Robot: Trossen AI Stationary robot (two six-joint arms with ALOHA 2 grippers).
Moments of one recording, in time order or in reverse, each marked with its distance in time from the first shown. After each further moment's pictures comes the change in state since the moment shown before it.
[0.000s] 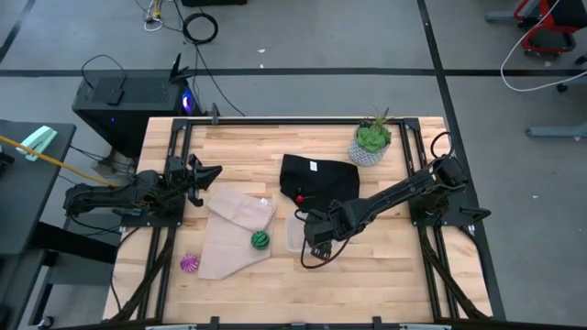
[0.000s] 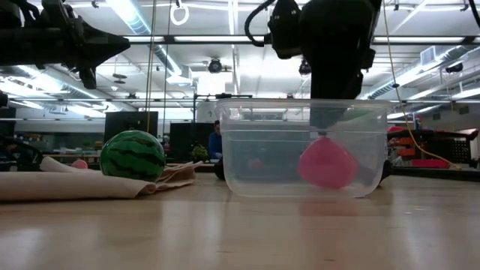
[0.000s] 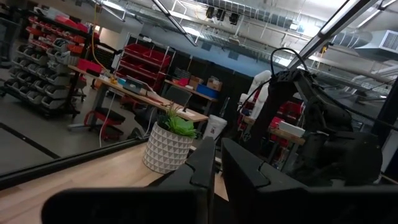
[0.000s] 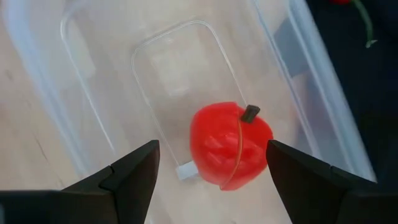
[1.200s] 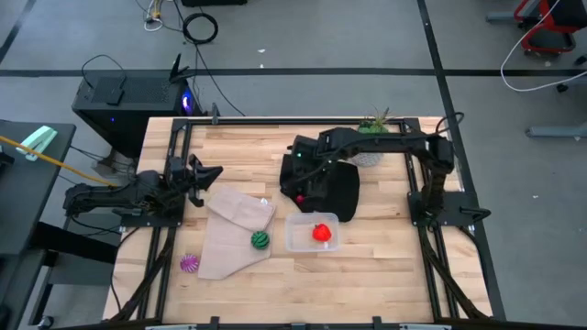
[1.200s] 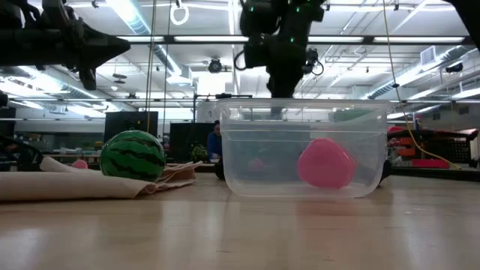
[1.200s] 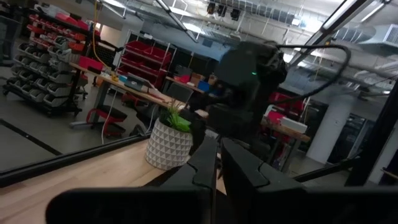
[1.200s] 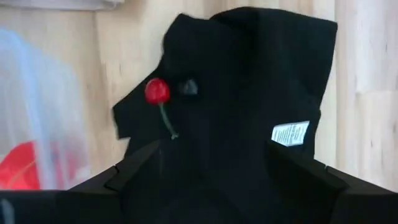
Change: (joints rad) left arm 0.000 0.002 0.000 -0.024 0.000 0.004; right arm -0.519 0.036 0.258 -0.189 -0.212 -0.836
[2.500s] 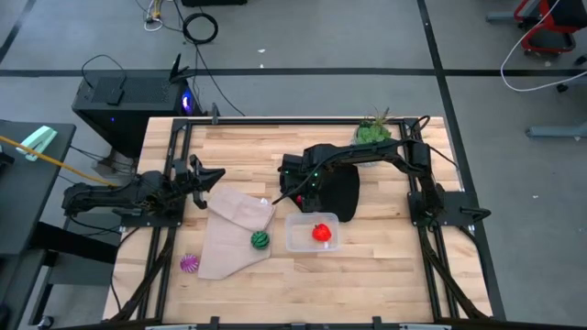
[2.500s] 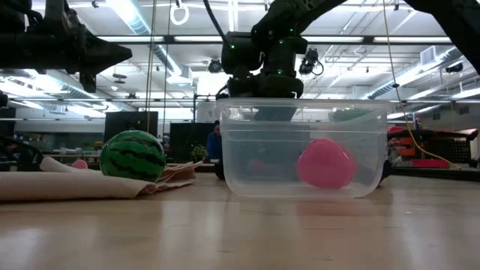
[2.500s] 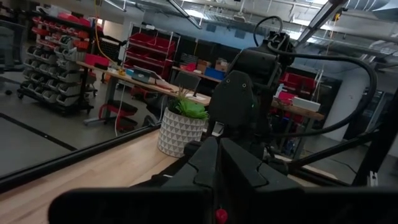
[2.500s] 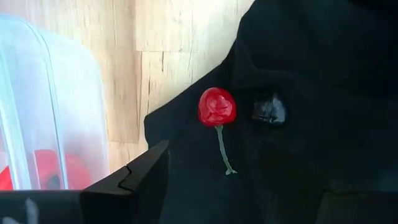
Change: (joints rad) left arm 0.000 0.022 0.000 -0.036 0.000 0.076; right arm 0.041 0.188 -0.001 0.070 -0.139 -0.039
